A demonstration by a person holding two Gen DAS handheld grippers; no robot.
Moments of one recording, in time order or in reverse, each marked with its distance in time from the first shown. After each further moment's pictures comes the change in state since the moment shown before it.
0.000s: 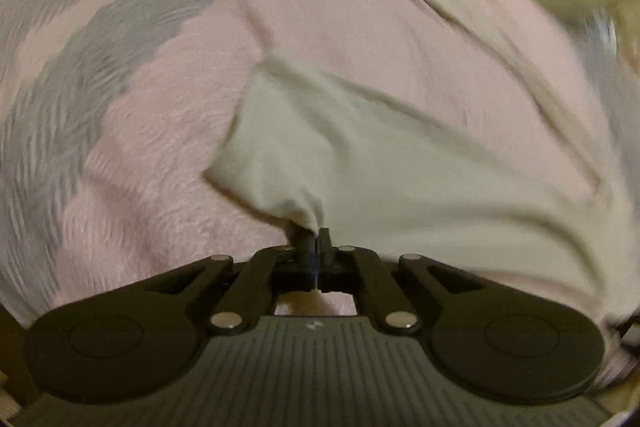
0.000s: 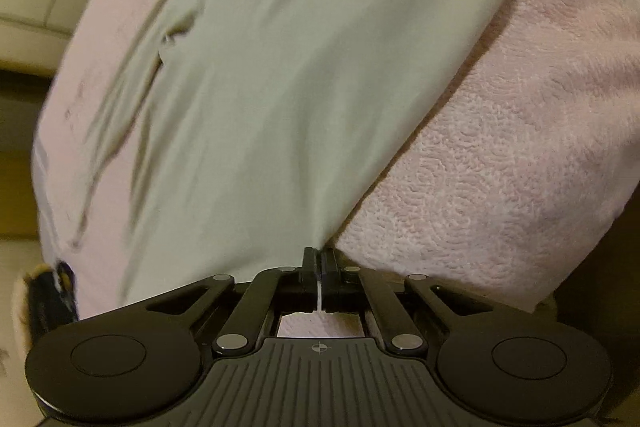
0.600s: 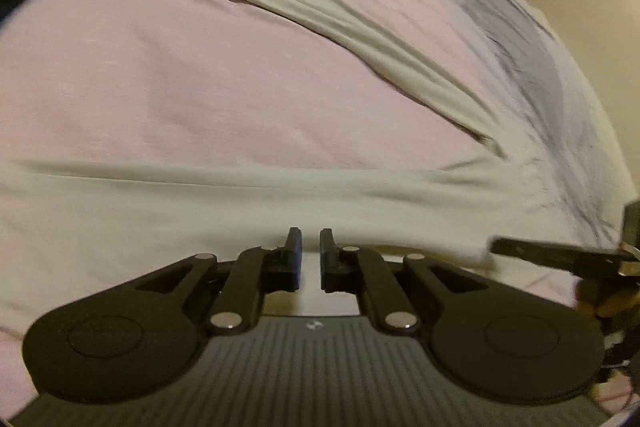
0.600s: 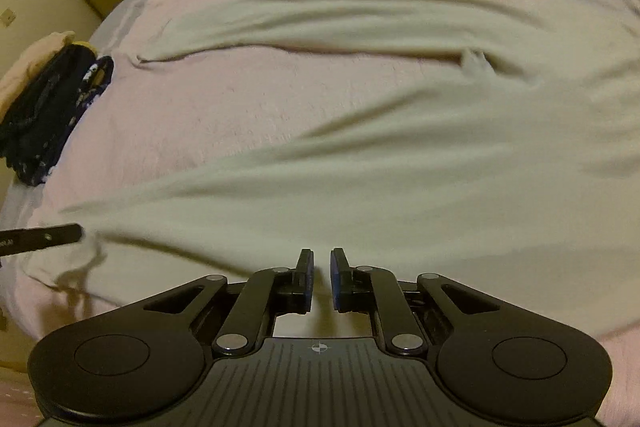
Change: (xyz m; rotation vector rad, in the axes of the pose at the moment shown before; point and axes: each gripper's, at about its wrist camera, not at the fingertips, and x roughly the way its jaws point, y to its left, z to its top) left arm 0.034 -0.163 0.049 0.199 0.058 -0.316; right arm 0.019 0.149 -0.042 -0.813 -0.075 0.005
